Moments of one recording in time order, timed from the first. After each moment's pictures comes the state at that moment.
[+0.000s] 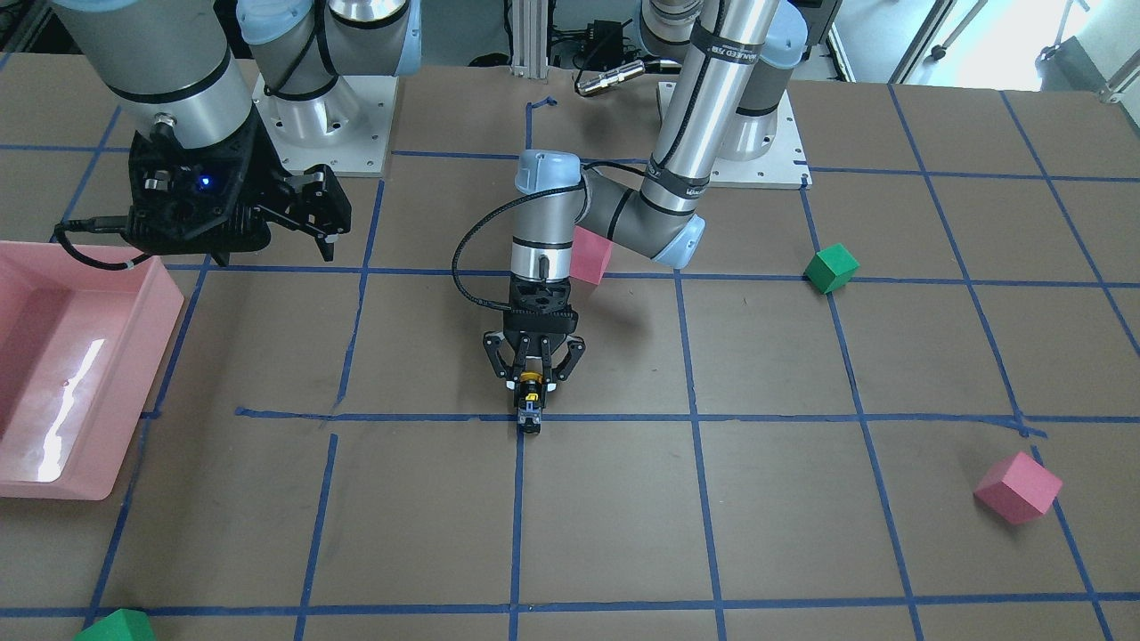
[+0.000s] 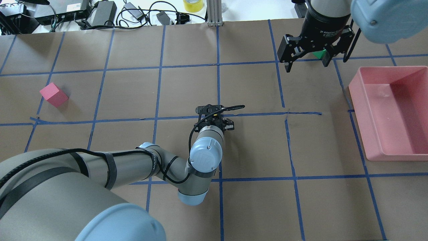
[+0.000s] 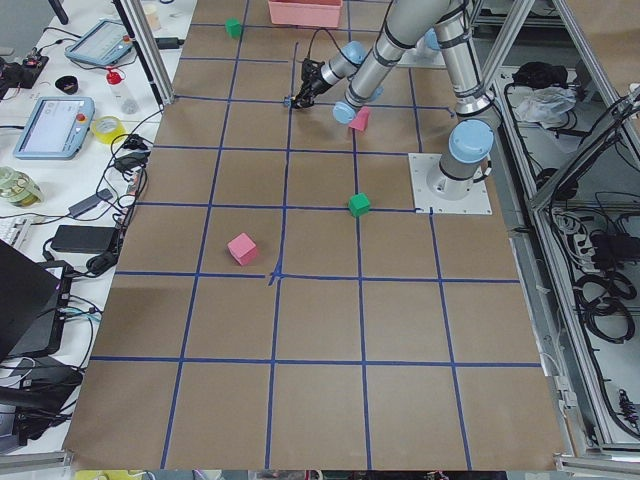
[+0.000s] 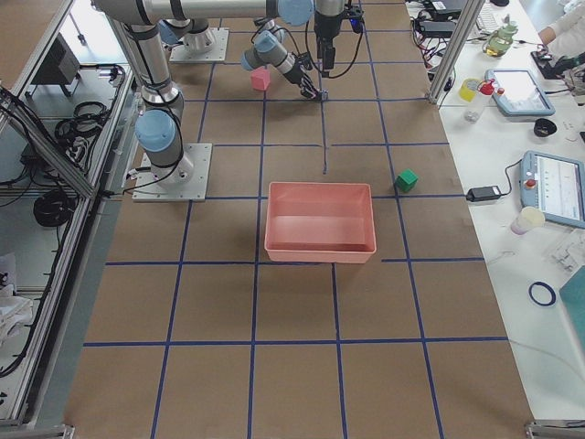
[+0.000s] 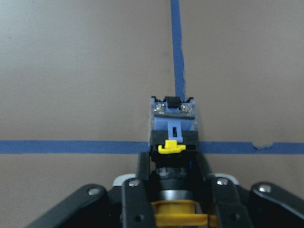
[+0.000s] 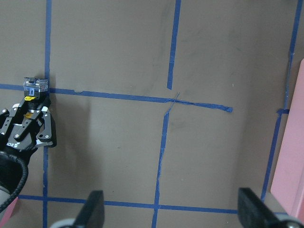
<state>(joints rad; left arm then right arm) -2.08 -2.19 -2.12 0.29 1.83 -0.43 1.62 -1.48 1.48 -1.56 -1.60 -0.05</state>
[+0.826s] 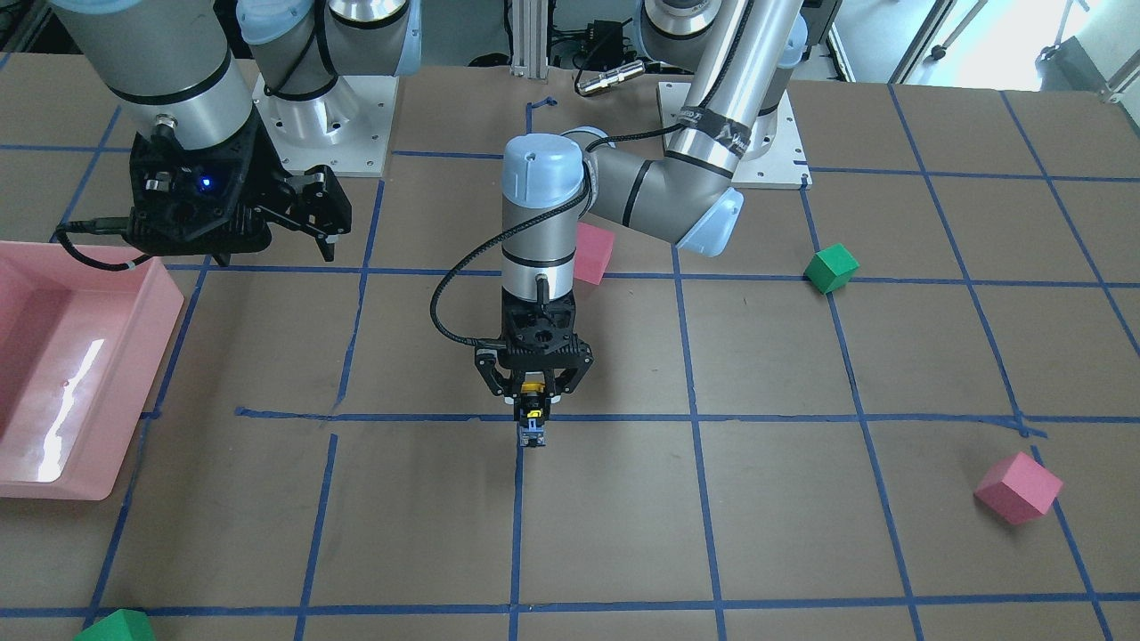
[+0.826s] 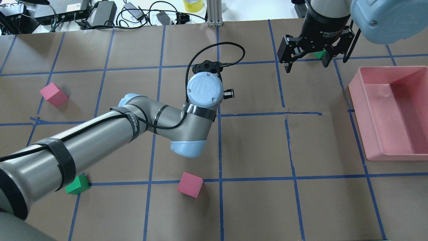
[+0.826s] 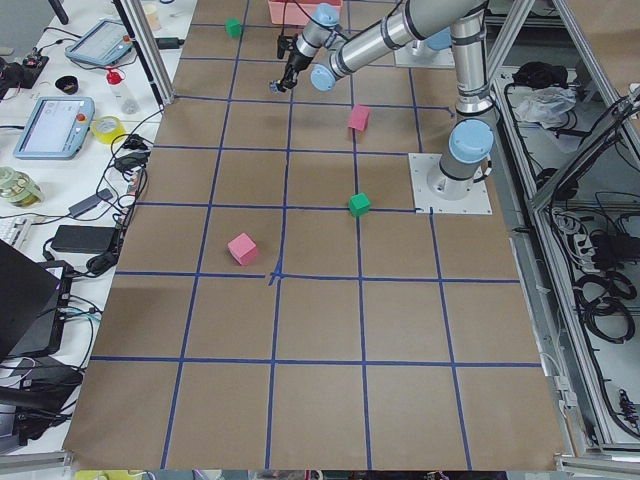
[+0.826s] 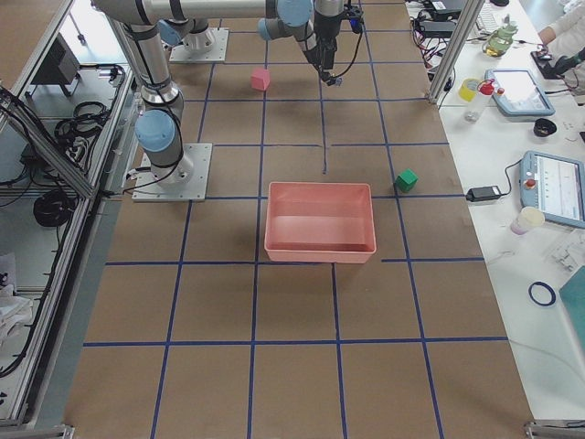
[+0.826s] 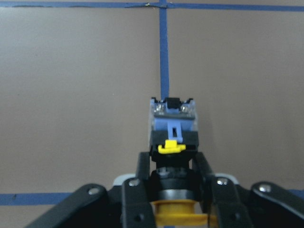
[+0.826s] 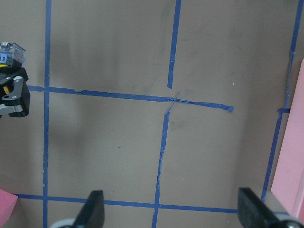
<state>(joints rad) -1.98 -2.00 -1.84 -0.48 1.69 -0.52 1.62 -1.48 1.48 -1.56 -1.60 -0.05</state>
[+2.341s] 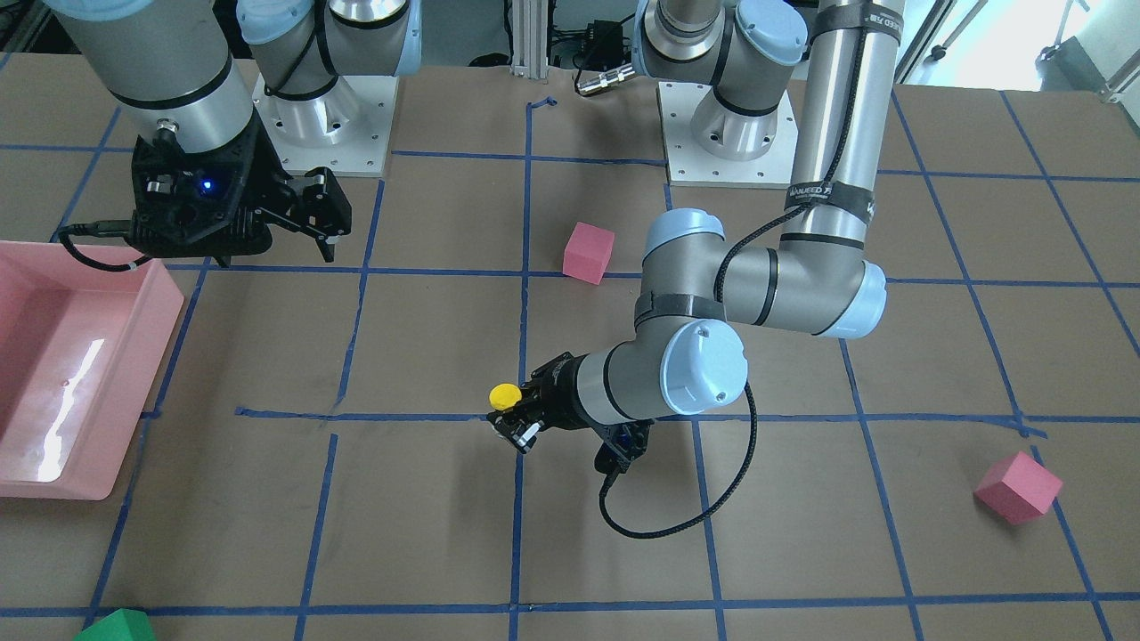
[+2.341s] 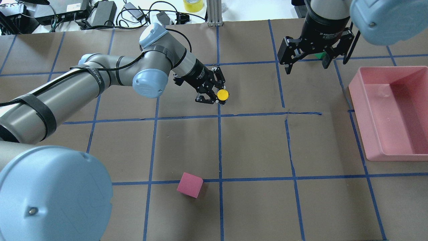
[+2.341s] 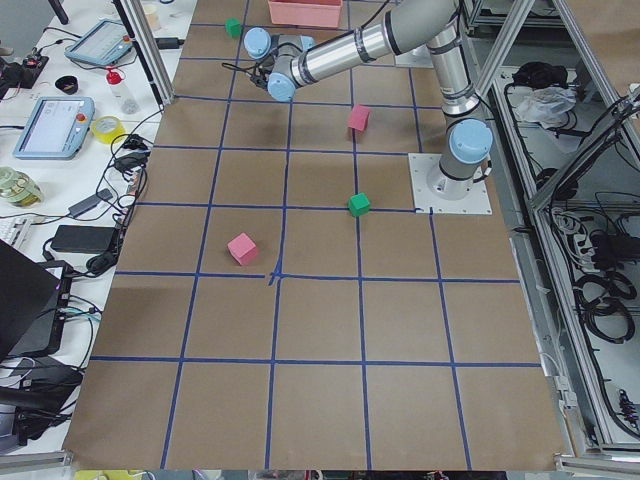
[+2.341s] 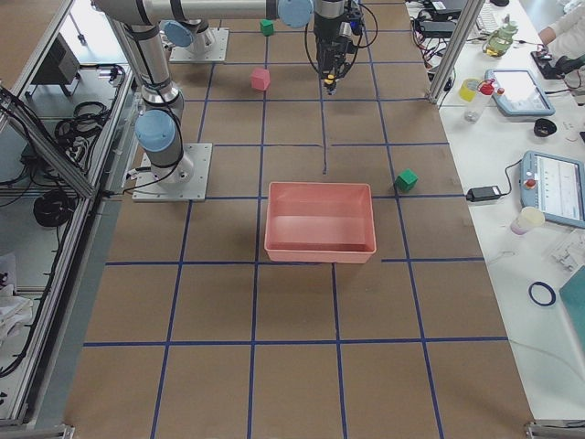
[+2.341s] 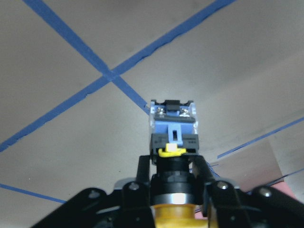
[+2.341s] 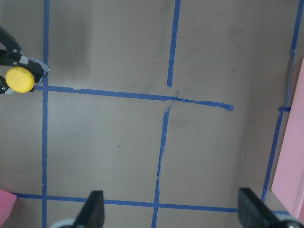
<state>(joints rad) -1.73 -2.14 -1.59 -1.09 0.91 -1.13 1.62 -1.48 1.49 -1.56 -1.60 -0.05</state>
